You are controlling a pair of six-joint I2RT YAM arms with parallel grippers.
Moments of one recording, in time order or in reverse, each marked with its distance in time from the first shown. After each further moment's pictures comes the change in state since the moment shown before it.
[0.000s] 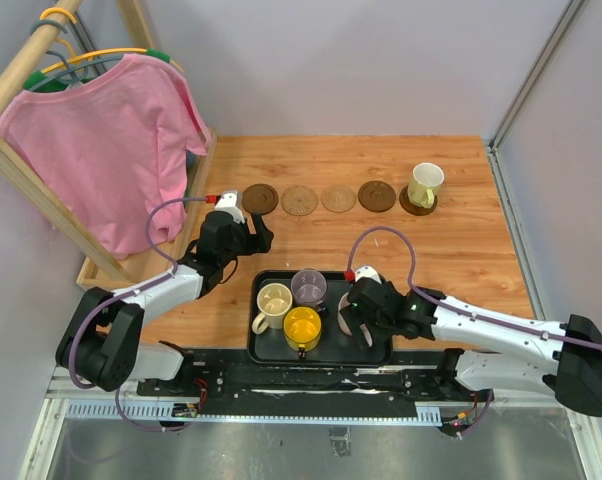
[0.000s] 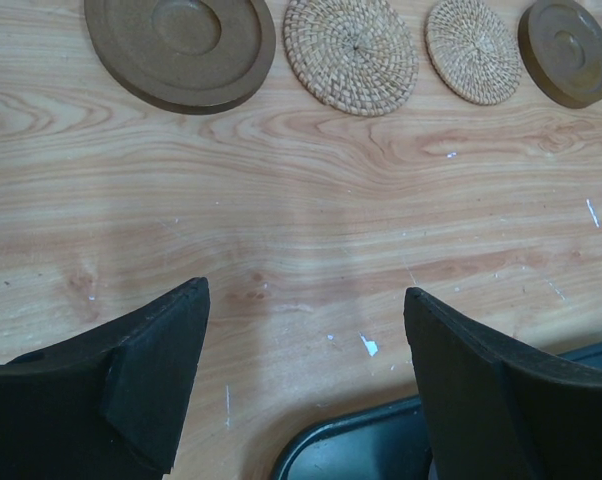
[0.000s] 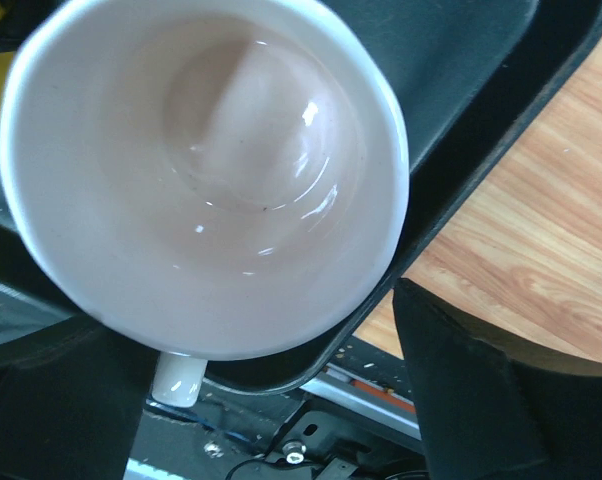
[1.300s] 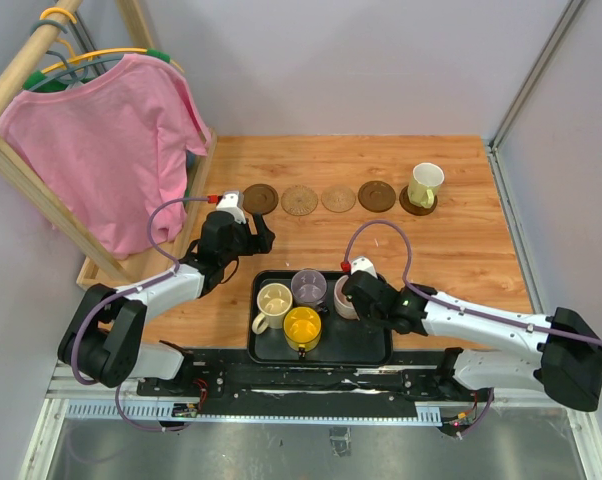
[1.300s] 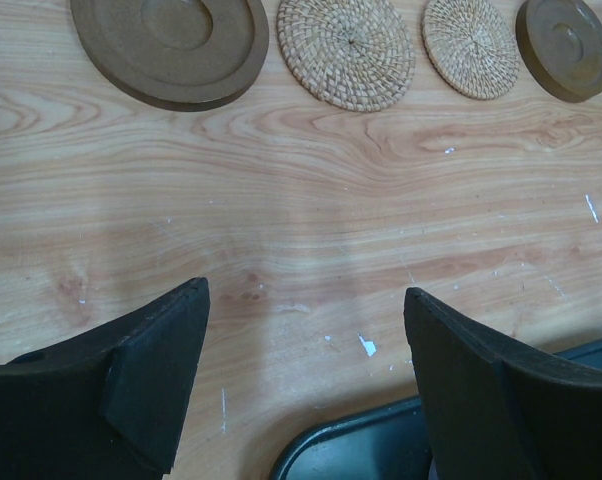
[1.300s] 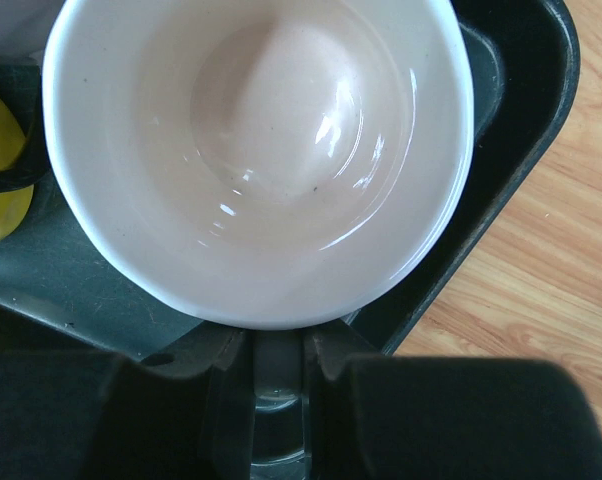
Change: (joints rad) left arm 0.000 0.021 0.000 0.021 0.016 0.000; right arm -0.036 0.087 -0.003 0.147 0.059 -0.008
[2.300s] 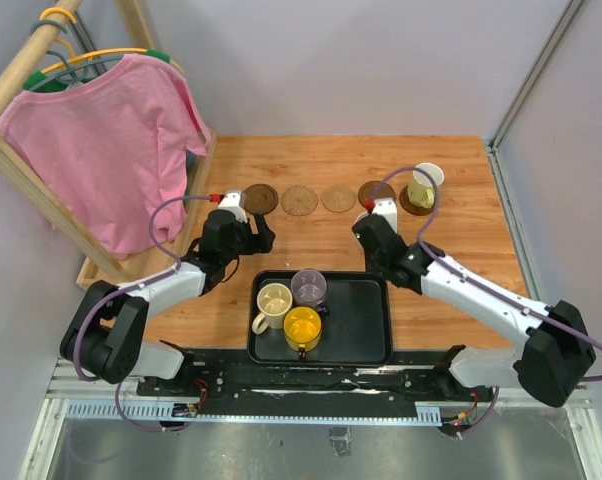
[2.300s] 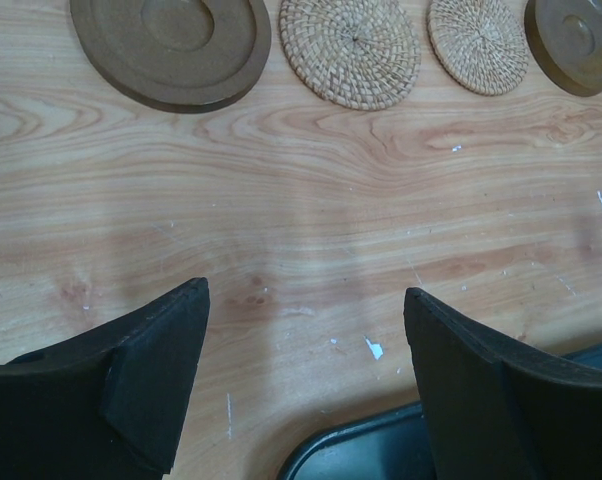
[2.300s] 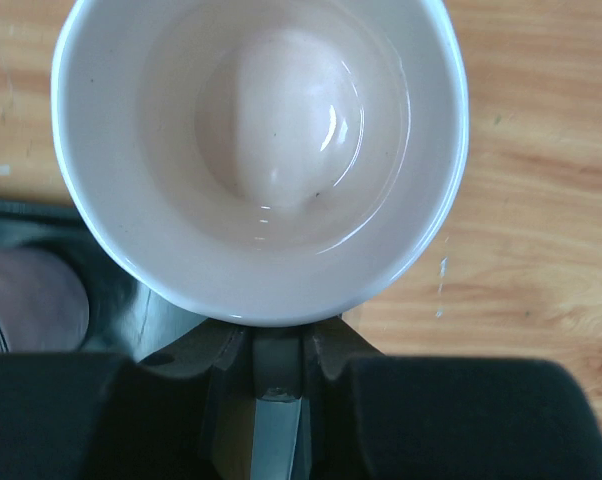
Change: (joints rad) left arm 0.000 0.017 0.008 -0.003 0.000 0.017; right arm -0.239 0.079 0.223 0.033 0.214 0.013
